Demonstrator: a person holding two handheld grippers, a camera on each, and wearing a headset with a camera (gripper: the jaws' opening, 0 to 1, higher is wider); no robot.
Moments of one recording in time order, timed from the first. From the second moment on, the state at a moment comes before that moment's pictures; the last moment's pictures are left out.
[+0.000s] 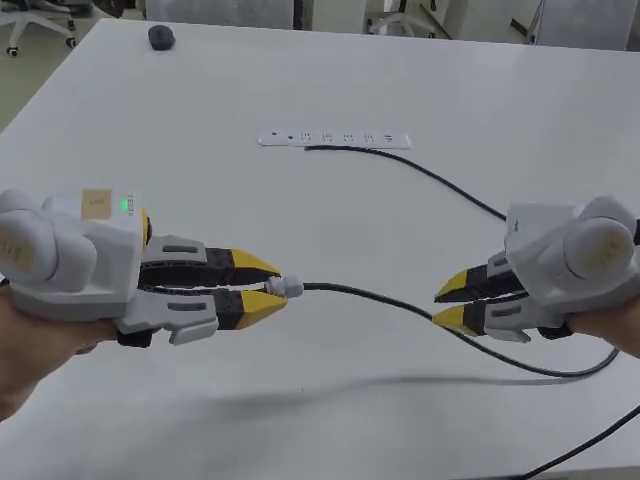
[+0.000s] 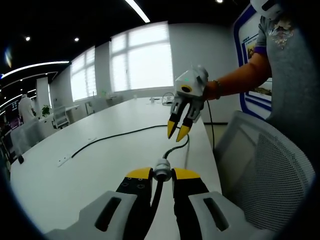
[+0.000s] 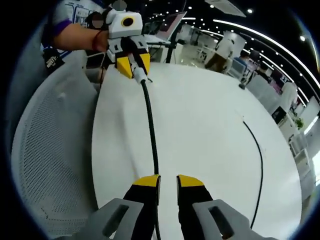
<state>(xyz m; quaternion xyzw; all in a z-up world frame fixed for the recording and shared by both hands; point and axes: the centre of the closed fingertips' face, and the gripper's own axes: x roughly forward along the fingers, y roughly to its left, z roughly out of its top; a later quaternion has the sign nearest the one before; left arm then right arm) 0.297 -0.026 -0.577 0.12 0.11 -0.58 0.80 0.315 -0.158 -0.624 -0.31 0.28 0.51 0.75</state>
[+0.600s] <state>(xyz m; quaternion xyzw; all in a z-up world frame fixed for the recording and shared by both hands) 0.290 -0.040 -0.568 0.12 0.10 -0.60 0.79 0.287 -0.044 -0.579 -0.36 0.16 0.60 0.70</state>
